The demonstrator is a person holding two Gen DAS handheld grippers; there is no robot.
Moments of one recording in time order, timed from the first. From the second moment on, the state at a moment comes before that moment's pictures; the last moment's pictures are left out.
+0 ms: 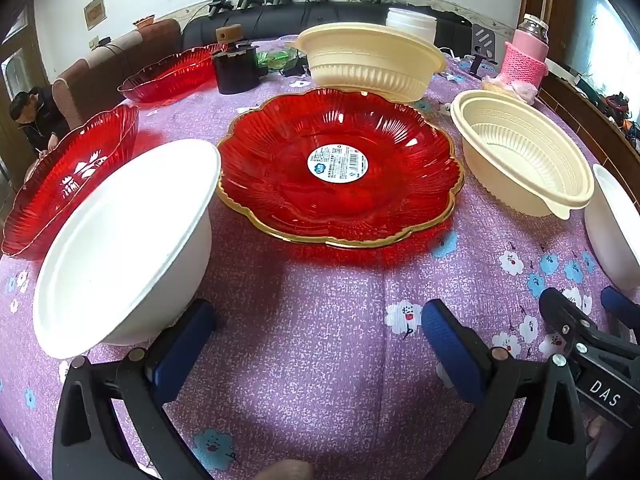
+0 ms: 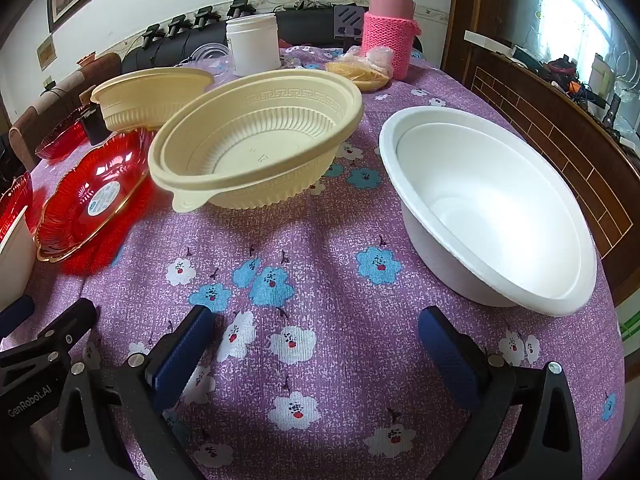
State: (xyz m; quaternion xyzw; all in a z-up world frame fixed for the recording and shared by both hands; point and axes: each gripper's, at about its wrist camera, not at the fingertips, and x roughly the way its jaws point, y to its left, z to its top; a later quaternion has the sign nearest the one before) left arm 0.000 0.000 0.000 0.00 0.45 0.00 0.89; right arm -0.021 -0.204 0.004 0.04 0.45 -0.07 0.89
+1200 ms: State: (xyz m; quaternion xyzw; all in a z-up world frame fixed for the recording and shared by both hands) left arm -0.154 0.030 0.062 -0.04 0.38 -0.19 0.90; right arm -0.021 -0.205 0.005 0.03 0.47 -0.05 0.88
